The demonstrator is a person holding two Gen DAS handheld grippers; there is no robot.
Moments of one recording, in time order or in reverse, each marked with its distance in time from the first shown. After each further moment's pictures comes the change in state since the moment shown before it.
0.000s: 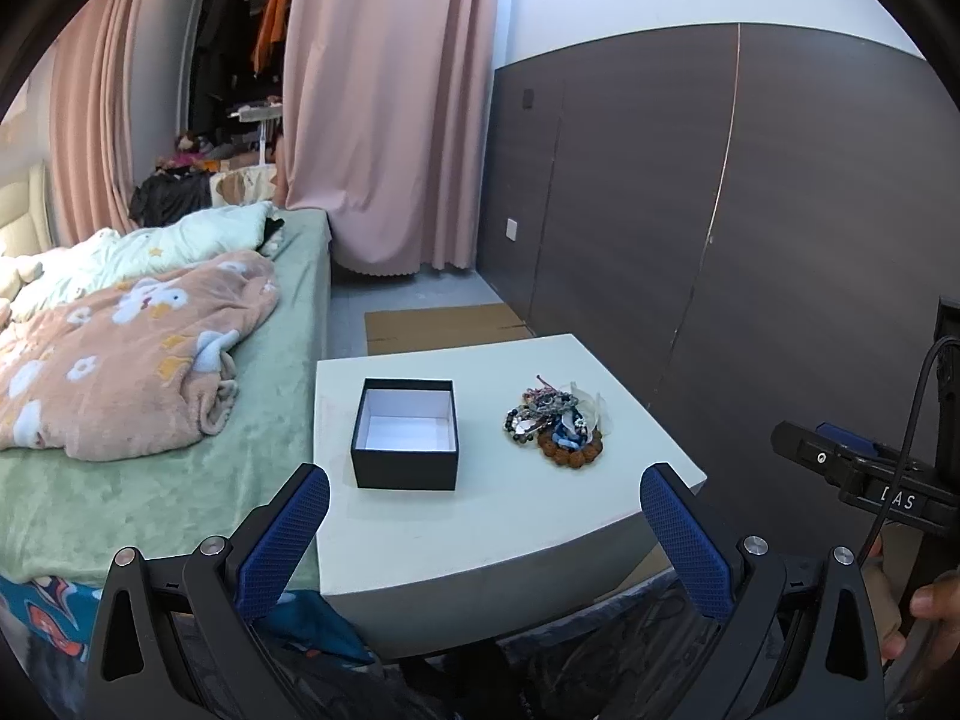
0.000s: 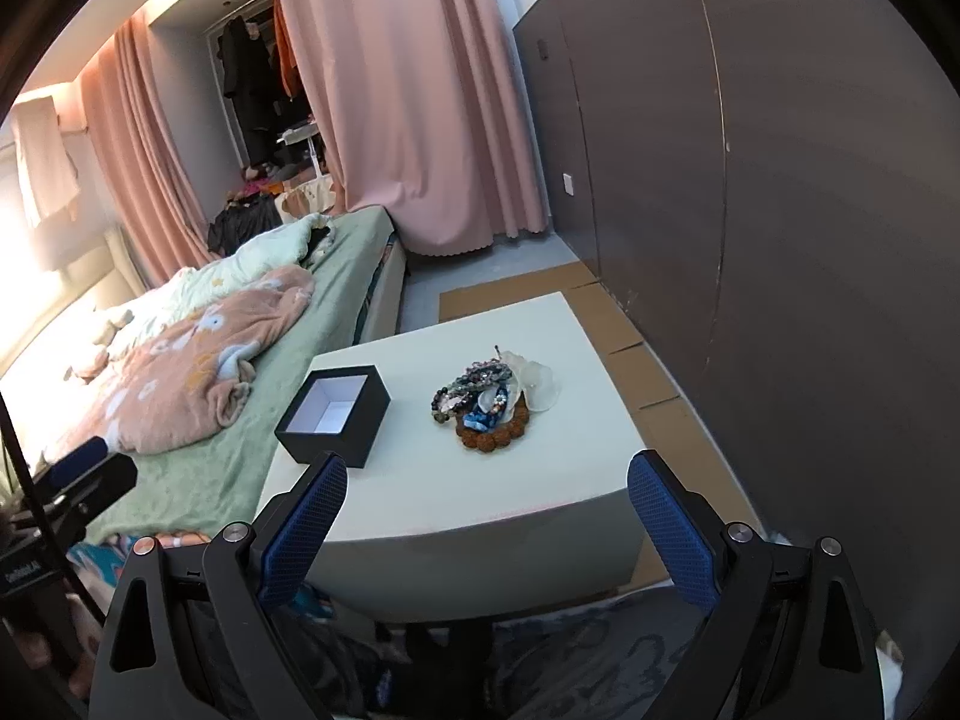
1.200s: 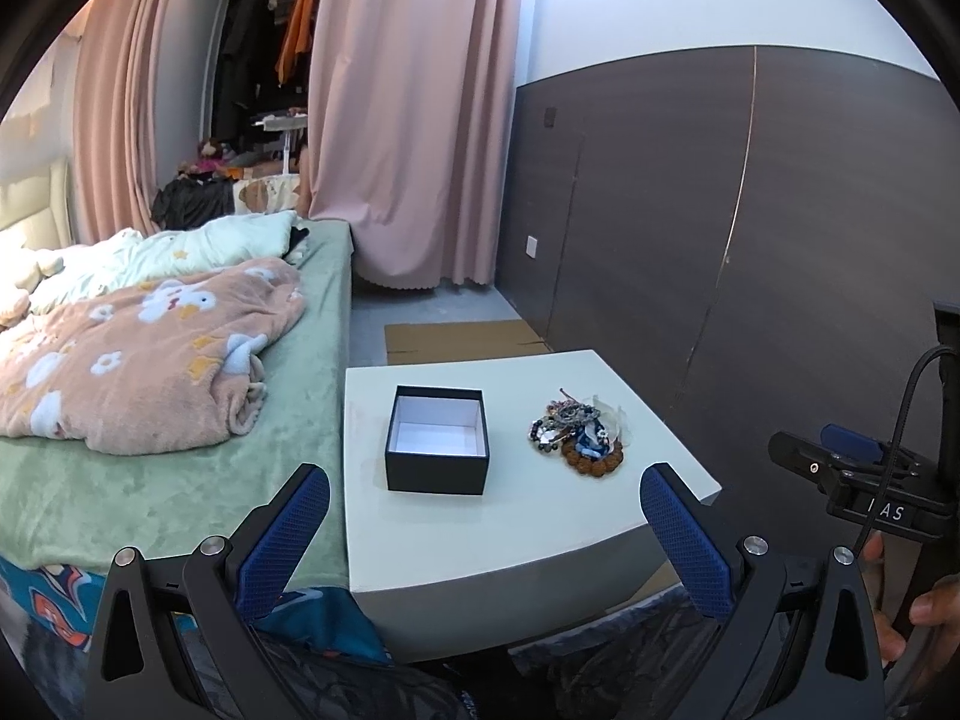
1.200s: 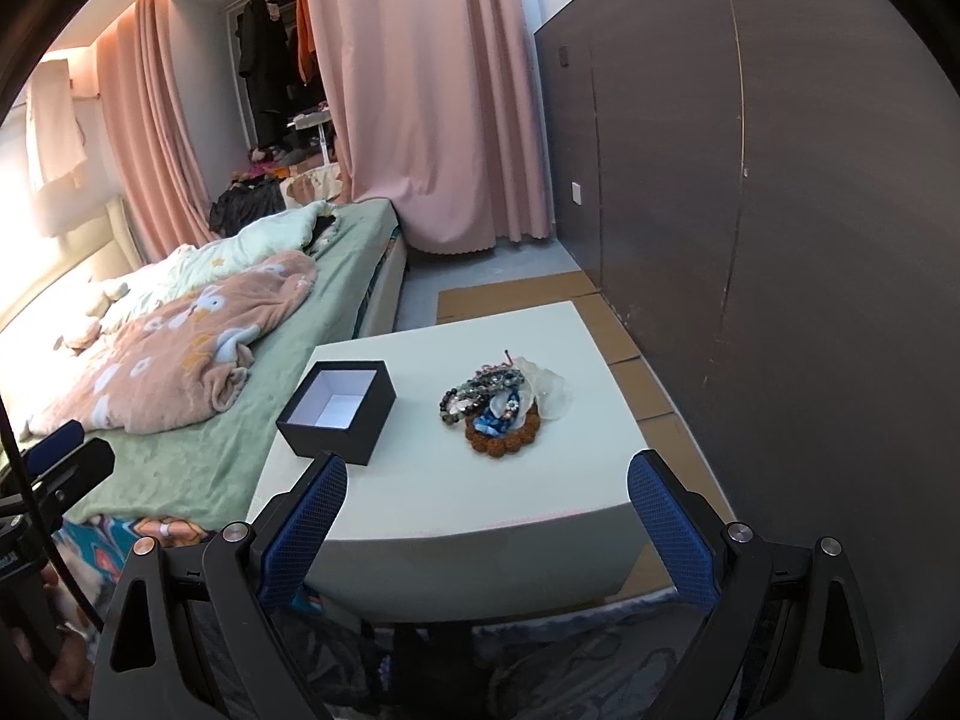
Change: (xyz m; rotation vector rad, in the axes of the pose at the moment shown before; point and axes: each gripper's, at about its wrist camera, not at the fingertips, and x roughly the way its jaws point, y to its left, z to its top) left arm -0.019 0.013 -0.005 -0.025 -0.045 0.044; right arm 0.004 0.028 0.003 -0.082 0.000 -0.036
